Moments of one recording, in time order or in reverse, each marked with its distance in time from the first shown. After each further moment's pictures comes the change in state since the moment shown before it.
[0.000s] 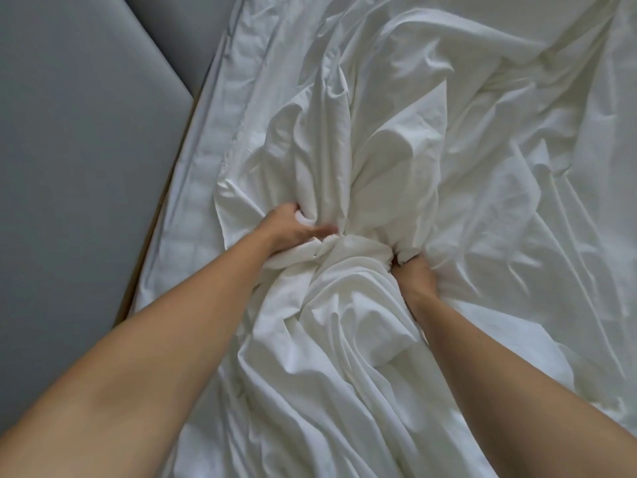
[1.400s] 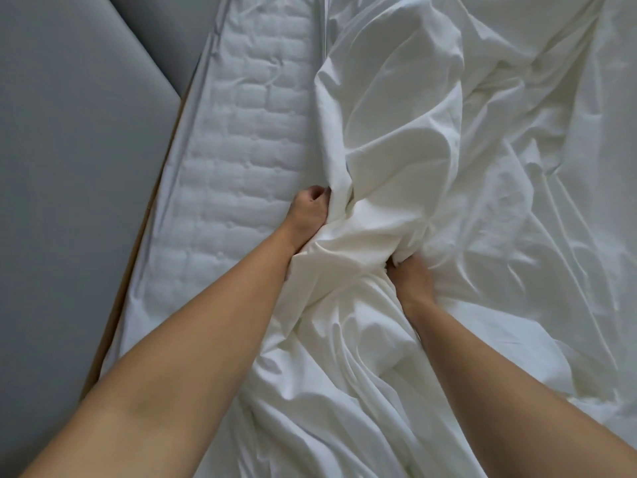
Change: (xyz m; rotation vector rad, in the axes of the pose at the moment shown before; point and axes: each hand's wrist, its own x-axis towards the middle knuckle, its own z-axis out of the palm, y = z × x) left_hand 0.010 0.042 0.031 -0.382 0.074 0.145; right_hand -0.015 -0.013 0.001 -0.081 0.038 -0.005
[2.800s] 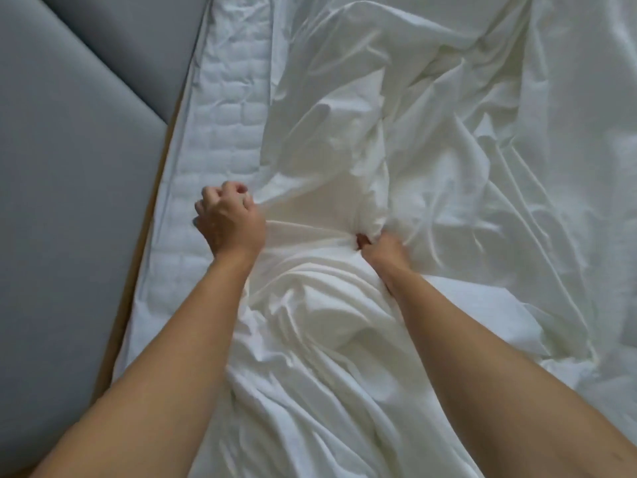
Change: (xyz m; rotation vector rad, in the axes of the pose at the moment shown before) left_hand -0.076 0.010 -0.019 0.729 0.731 0.197; right_hand 0.001 0.008 -0.025 0.180 -0.071 -0.028
